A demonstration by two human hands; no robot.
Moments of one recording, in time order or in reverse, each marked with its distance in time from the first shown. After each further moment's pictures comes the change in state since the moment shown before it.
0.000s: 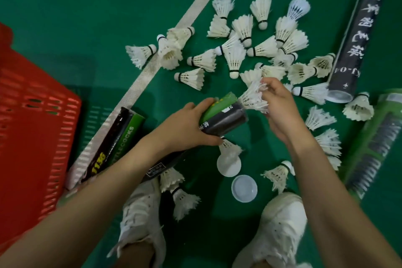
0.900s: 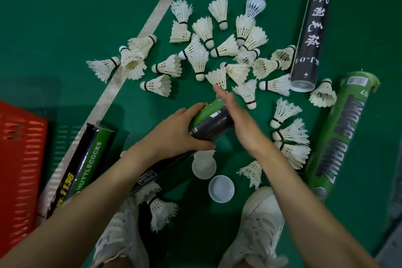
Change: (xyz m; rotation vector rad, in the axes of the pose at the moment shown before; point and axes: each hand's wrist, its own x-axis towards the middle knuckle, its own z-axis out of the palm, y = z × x) left_hand 0.022 0.042 0.026 -0.014 -0.007 0.087; right_hand -0.039 0.012 -0.028 -0.097 -0.319 -0.061
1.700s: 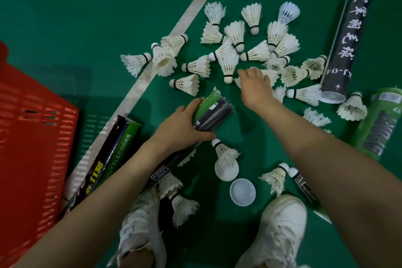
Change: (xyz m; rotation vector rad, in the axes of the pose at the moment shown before) left_hand -0.011 -0.049 -0.021 -0.007 0.099 -0.182; right_hand 0.127 -0.002 0.006 -1.405 0.194 0.006
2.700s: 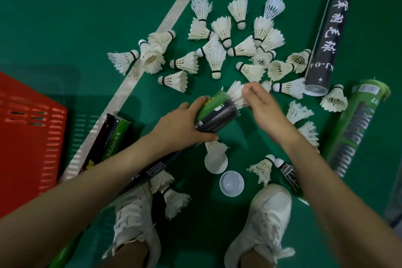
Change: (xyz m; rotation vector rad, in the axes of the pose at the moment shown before) left_hand -0.007 0.030 0.002 0.186 -0.044 0.099; right_hand -0.108 0.019 -0.042 1.145 -0.089 0.100
